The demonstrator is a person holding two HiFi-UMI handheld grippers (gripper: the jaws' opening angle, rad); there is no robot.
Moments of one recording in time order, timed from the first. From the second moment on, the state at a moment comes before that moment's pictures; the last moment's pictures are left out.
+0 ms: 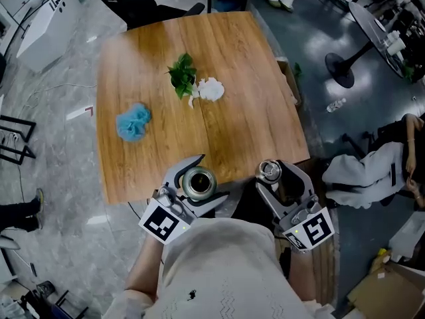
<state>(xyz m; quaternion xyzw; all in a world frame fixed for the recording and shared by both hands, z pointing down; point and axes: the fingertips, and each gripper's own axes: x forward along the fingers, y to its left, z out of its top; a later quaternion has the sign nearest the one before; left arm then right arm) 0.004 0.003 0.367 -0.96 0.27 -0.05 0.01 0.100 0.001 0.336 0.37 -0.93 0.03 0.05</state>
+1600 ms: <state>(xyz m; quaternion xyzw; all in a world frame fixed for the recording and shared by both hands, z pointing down) 0.072 0.062 0.343 -1.00 0.02 -0.01 0.01 0.025 0.062 0.300 0.05 -1.00 0.04 0.01</state>
